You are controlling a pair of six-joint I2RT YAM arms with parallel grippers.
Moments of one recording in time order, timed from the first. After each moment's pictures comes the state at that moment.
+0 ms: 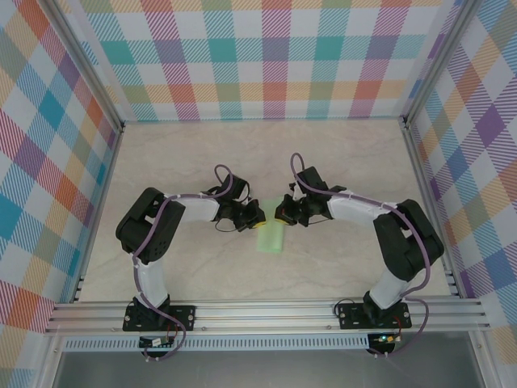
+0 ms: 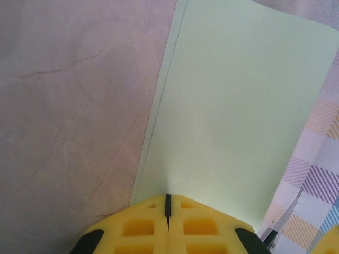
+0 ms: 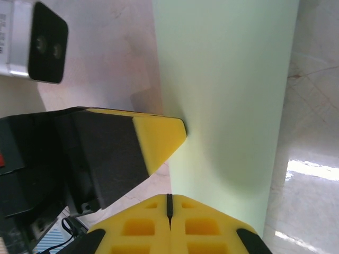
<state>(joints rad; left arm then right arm) -0.56 1.90 0.98 -0.08 0.54 -0.93 0.55 1.68 0.94 -0.28 -0.53 0.88</state>
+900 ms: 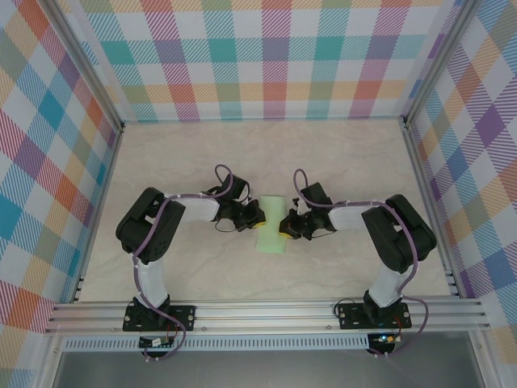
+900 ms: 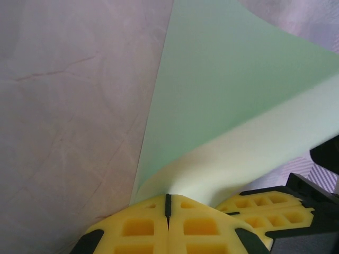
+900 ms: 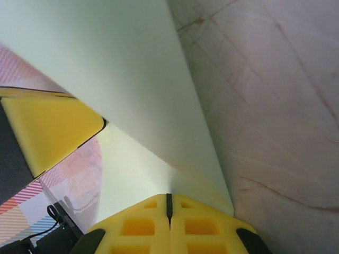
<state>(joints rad) -0.56 1.90 0.98 -0.08 0.54 -0.92 0.52 1.75 0.74 -0.03 -0.63 0.85</state>
